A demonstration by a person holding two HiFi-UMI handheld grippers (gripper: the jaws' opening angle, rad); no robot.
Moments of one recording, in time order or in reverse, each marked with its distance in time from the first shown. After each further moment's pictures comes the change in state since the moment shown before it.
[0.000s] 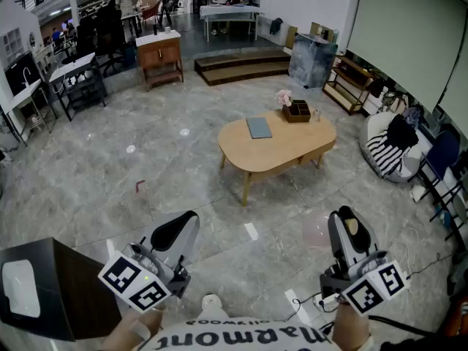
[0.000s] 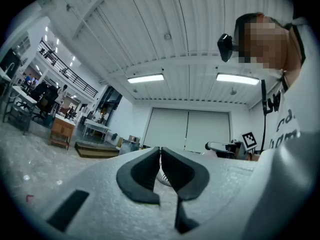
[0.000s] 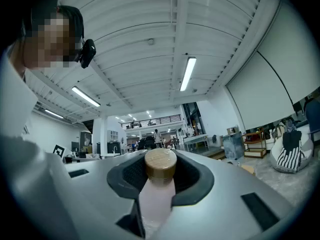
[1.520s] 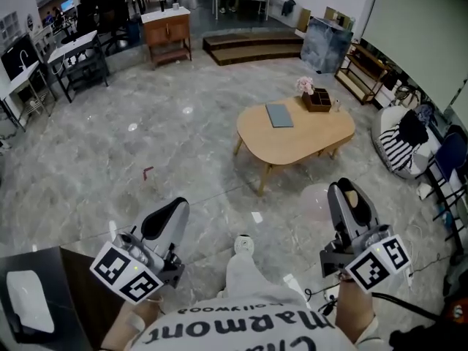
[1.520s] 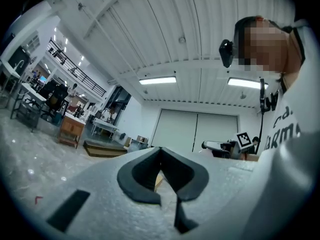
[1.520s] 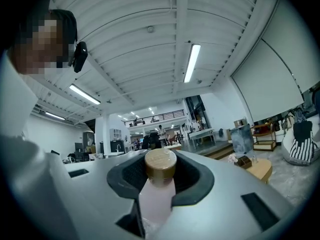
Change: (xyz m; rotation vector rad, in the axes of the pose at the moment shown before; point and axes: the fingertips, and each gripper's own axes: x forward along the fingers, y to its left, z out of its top) left arm -0.028 0.170 0.018 -0.041 -0.005 0.063; right arm 0.173 0.057 -0.042 0.038 0.038 0.044
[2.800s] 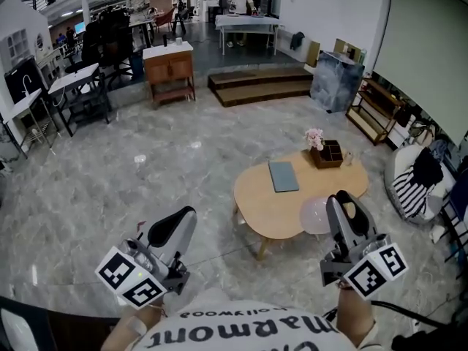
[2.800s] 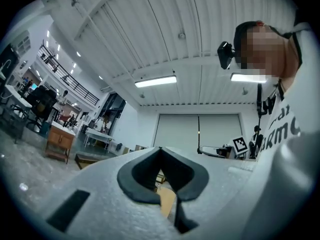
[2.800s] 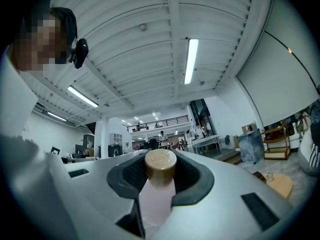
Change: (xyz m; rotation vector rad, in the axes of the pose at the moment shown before) left arm 0.269 0.132 0.024 0.074 -0.089 -0.047; right arm 0.235 -0.194 0.021 -0.024 -0.081 0.061
